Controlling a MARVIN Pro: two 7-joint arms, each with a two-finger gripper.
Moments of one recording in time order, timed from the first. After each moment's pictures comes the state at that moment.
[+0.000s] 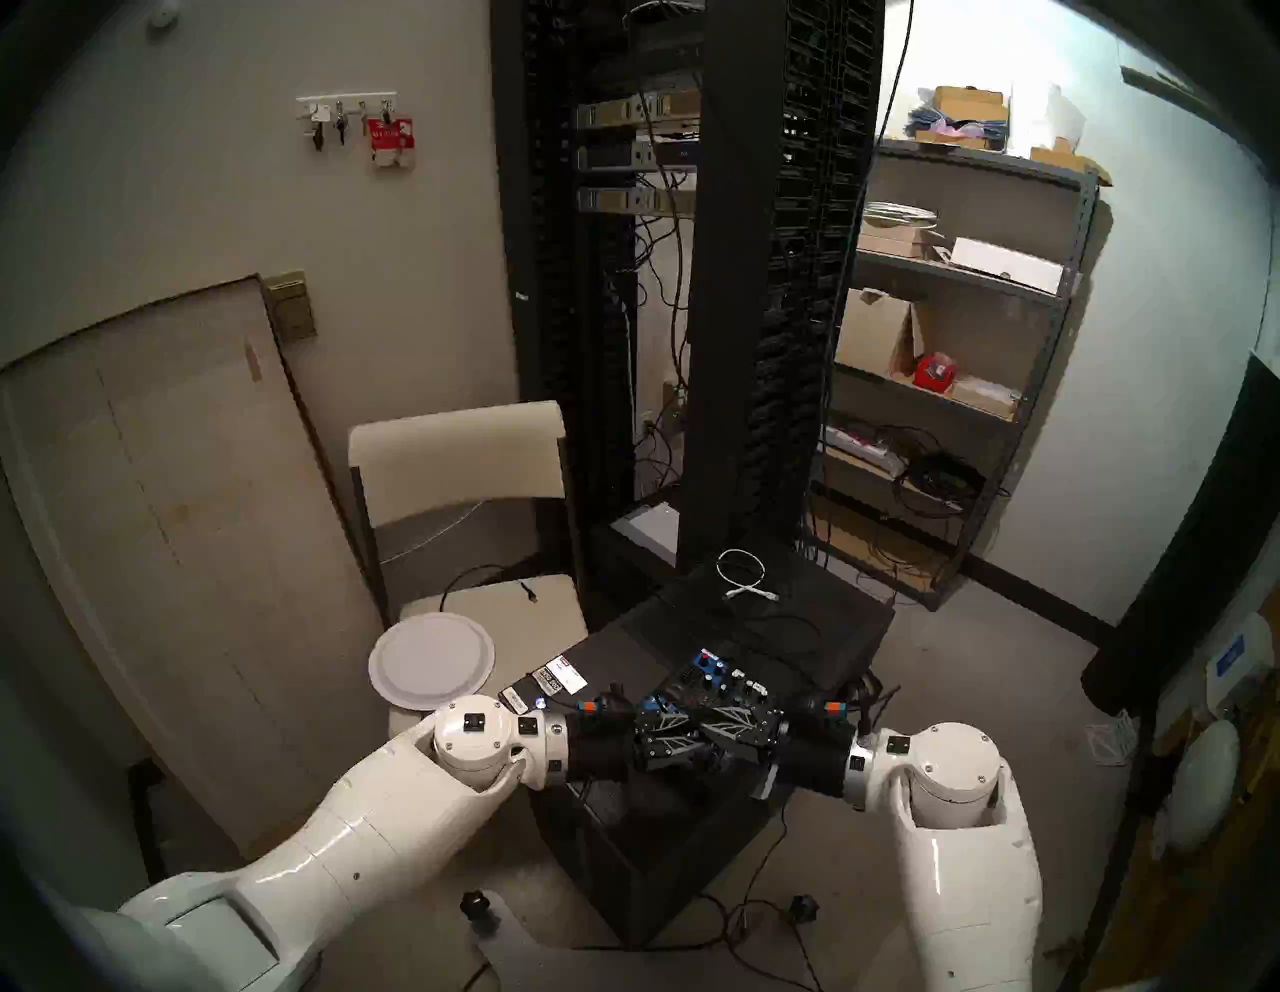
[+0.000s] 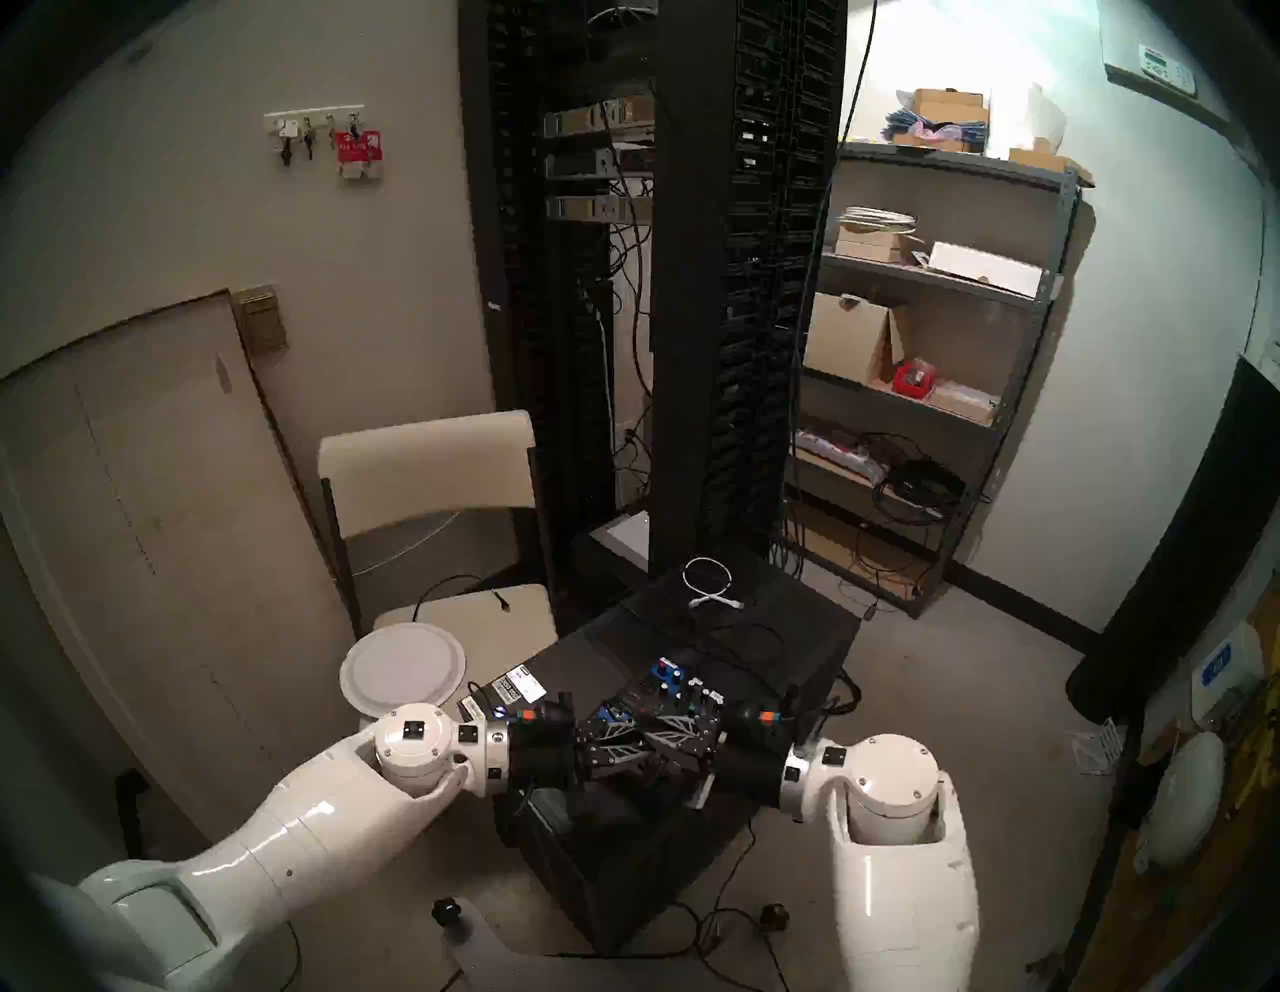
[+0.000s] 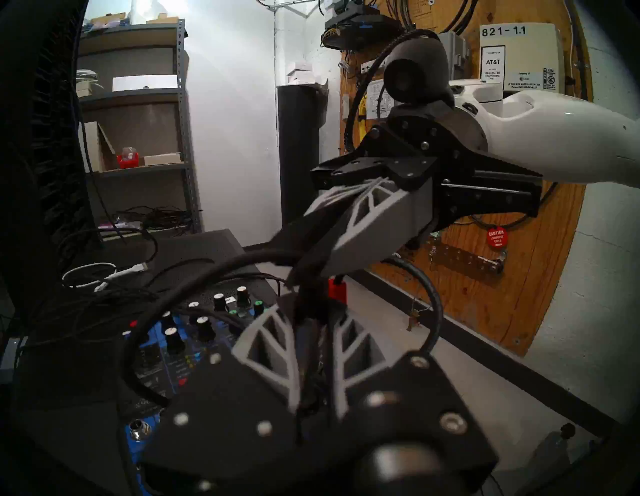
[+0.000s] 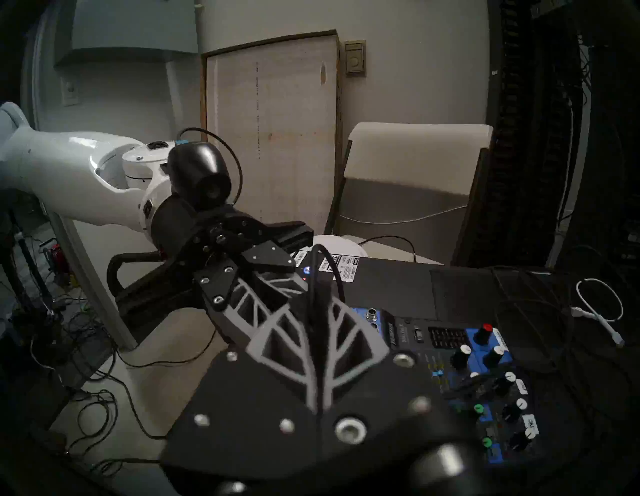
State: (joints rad) left arm 1.35 -1.14 -0.91 -1.26 -0.35 -0.22 -0.87; right arm -1.75 -1.55 1.78 -1.68 -0.22 0.06 1.25
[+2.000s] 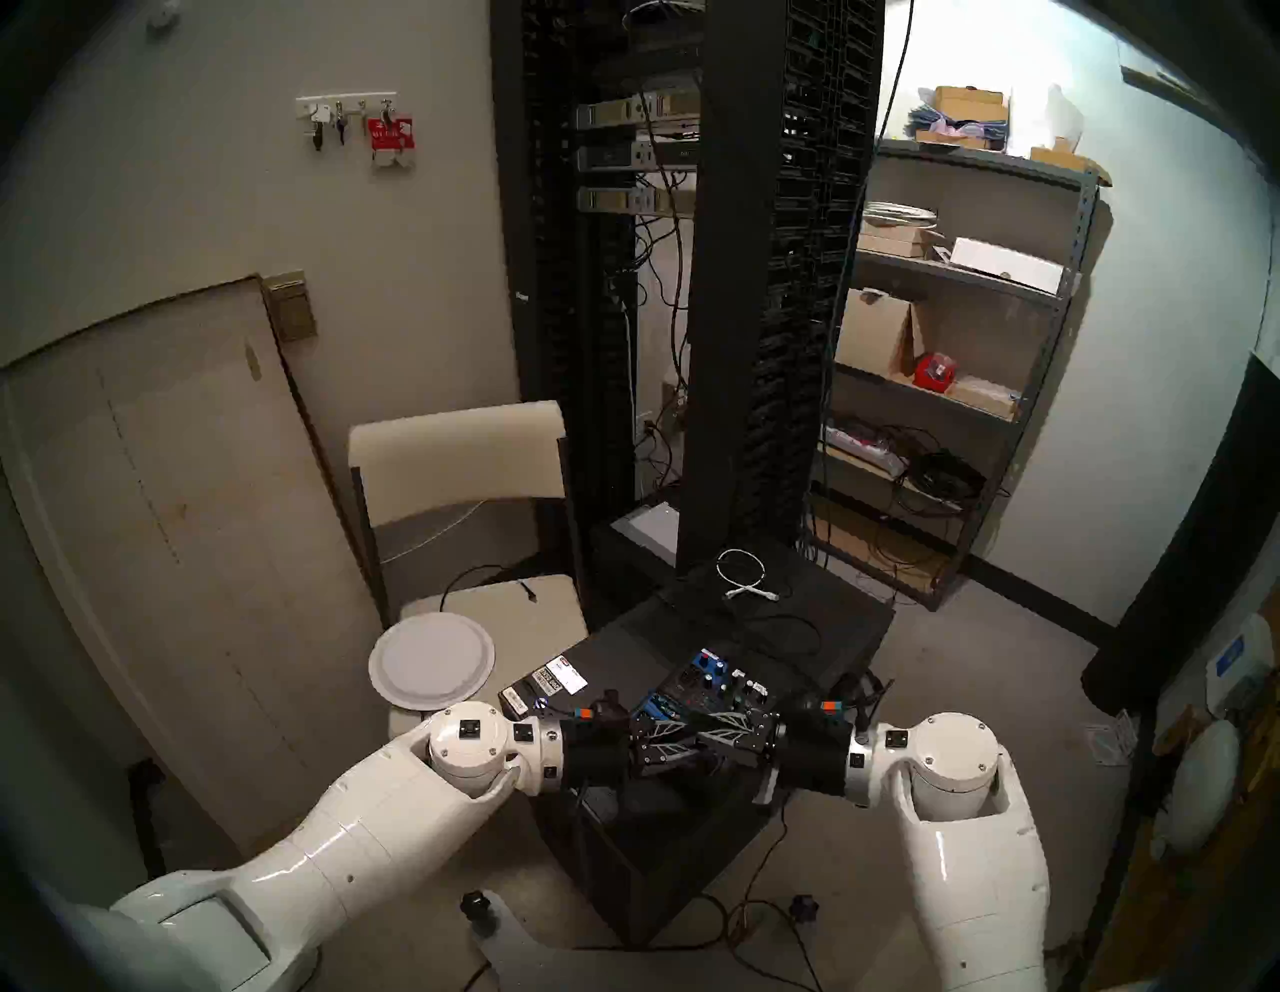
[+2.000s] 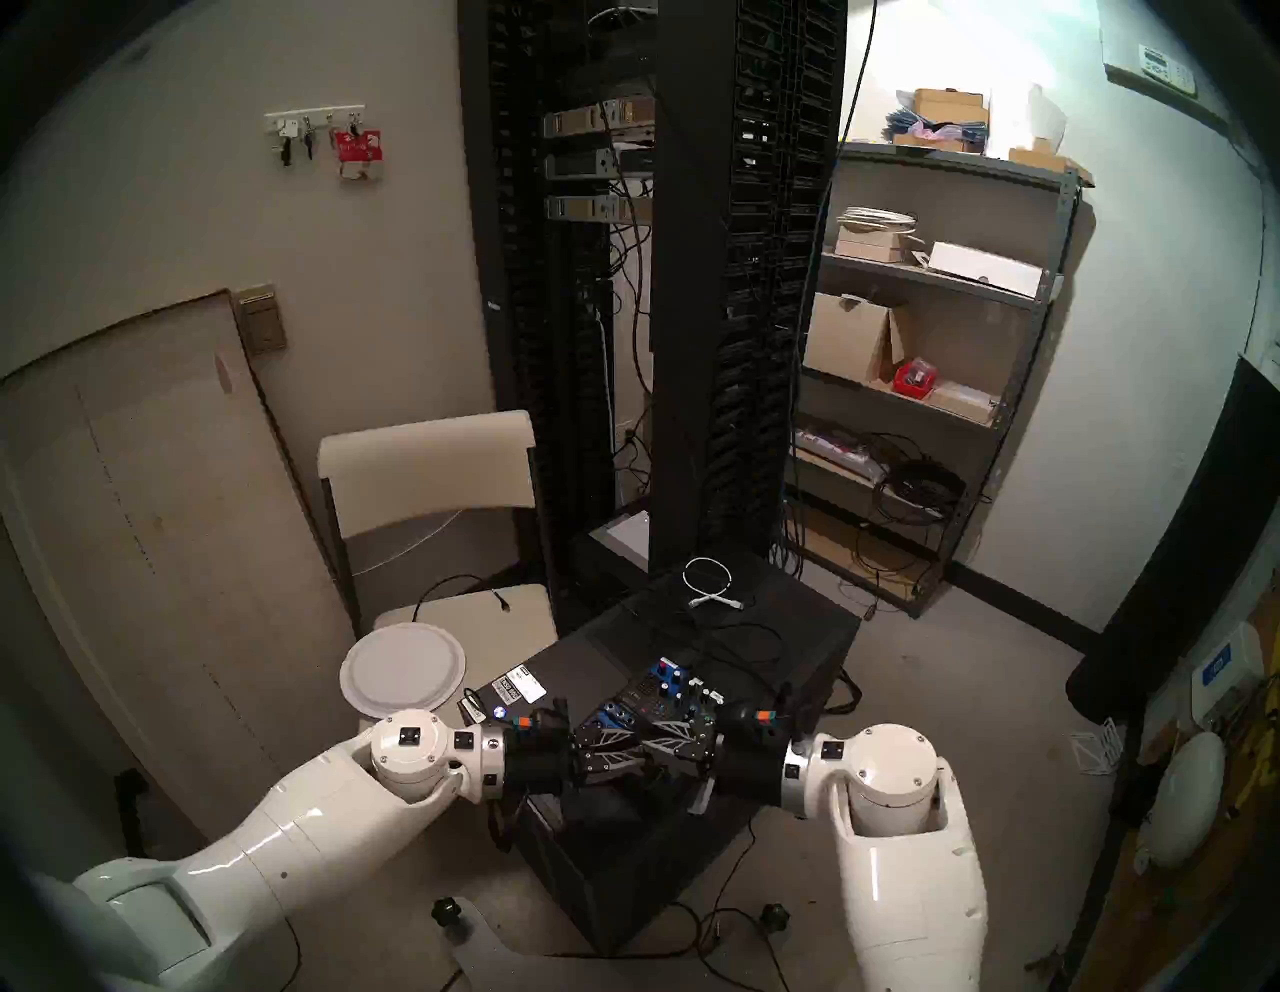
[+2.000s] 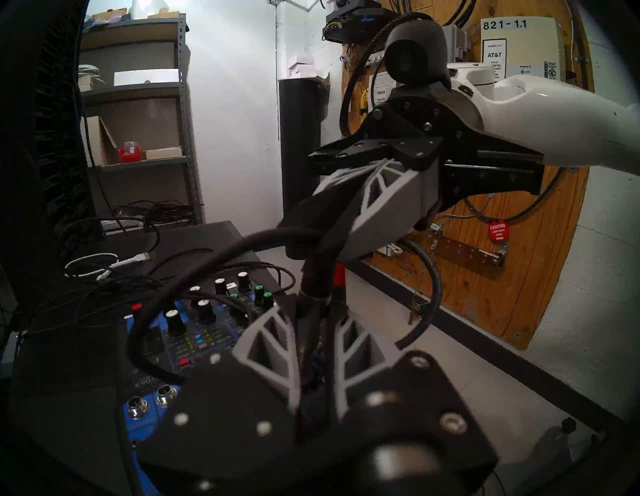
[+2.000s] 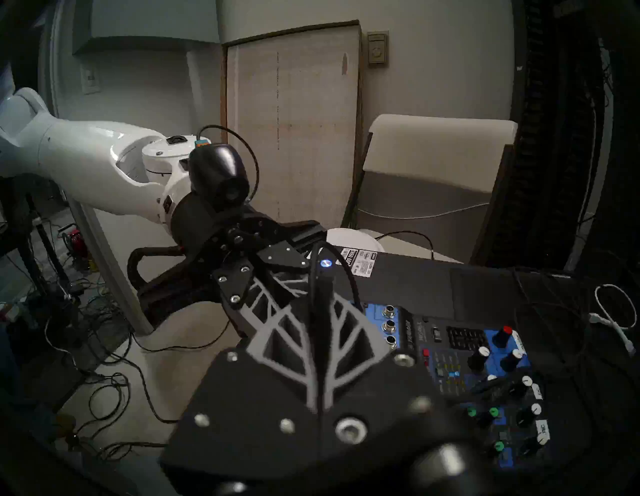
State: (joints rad) left arm 1.35 -1.12 -0.89 -1.26 -0.36 -0.24 -0.85; right arm -1.74 -1.49 1.73 -1.68 -0.19 0.08 1.27
